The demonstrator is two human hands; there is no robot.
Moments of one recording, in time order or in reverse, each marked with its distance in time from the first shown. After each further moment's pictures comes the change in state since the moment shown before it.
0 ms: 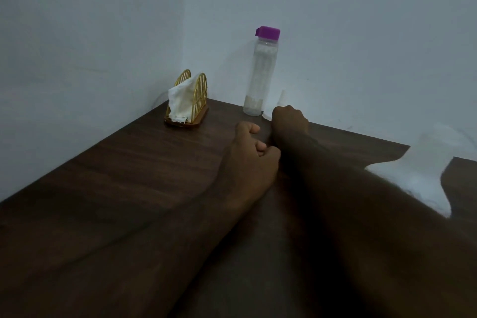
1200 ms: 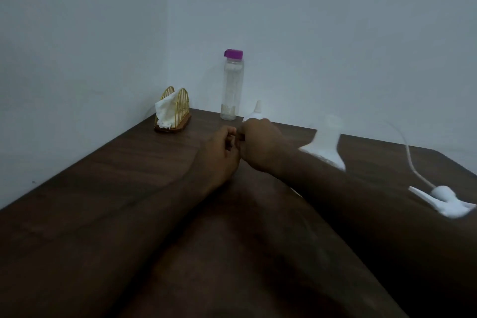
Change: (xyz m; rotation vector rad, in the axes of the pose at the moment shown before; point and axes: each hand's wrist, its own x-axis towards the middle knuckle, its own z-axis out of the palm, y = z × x) left_hand -0.025 0.026 0.002 0.308 -0.038 0.283; right_hand -0.169 0.004 -0.156 0.125 -0.149 -0.218
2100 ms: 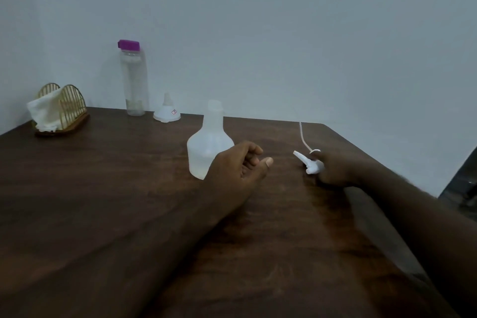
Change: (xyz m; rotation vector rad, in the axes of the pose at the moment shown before) left_hand -0.061 0.149 0.123 -0.322 -0.213 0.255; right_hand -0.163 0.311 0.006 -0.008 -0.289 0.517
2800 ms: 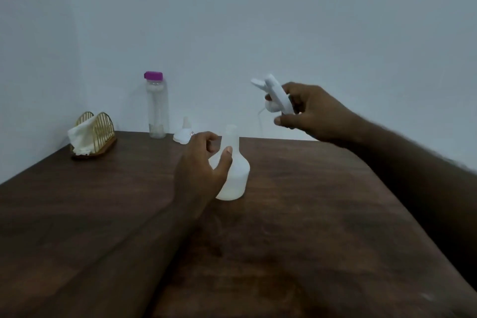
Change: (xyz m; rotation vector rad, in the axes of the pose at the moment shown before) left_hand 0.019 -0.024 -0.063 0.315 0.403 -0.036; right_hand -0.034 -0.112 -0.117 0.640 0.414 -0.651
